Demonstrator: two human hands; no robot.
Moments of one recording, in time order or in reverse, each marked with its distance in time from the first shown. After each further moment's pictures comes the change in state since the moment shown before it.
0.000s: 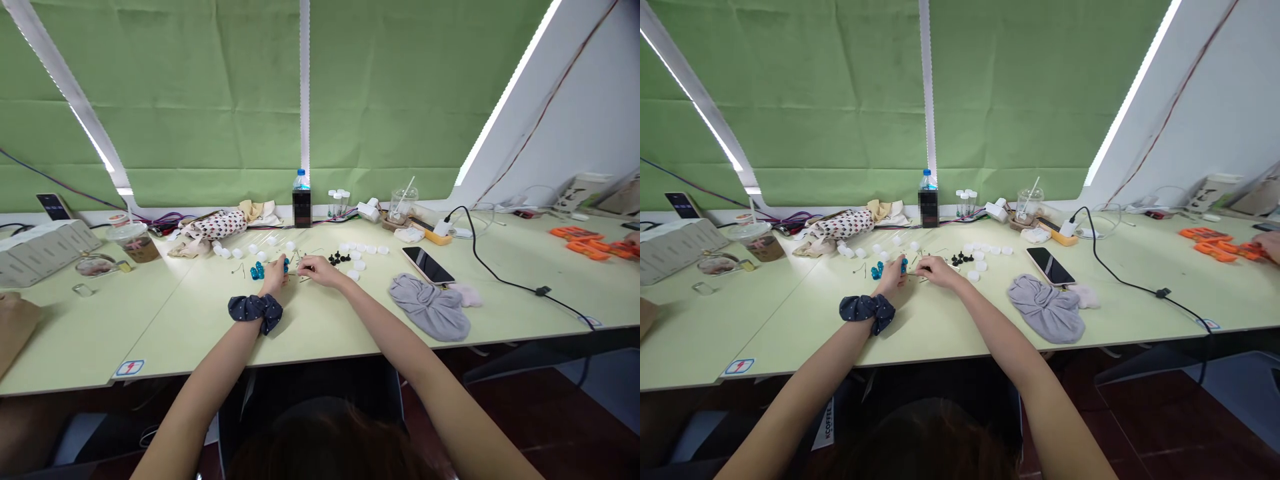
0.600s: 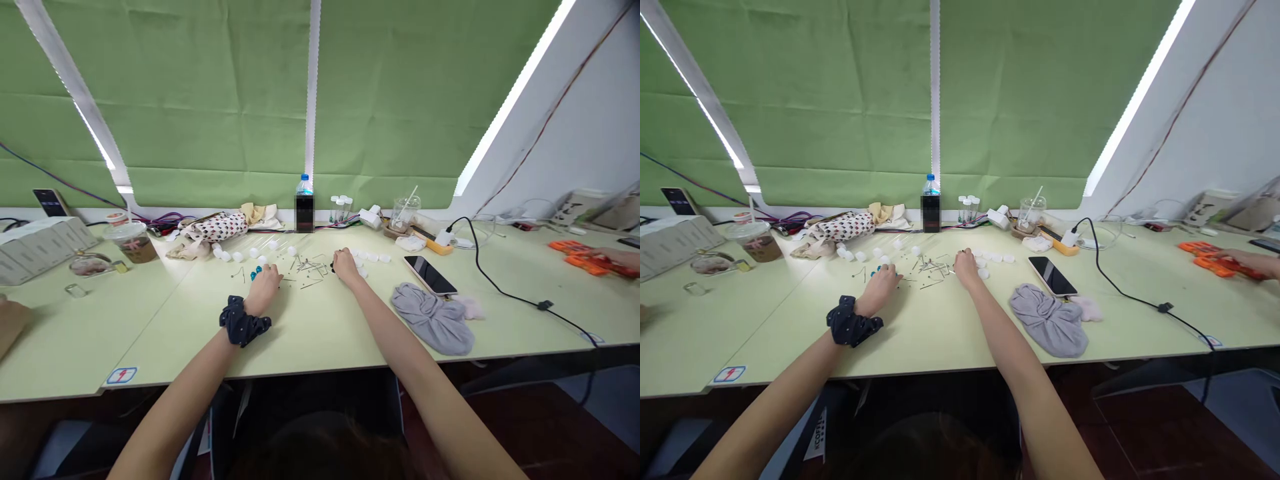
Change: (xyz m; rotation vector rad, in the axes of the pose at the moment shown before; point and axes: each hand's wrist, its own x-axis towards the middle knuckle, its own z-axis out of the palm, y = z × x) left_hand -0.009 0.007 -0.035 1.262 -0.117 0.326; right_hand 0.004 0.063 -0.049 -0.886 0.356 0.525
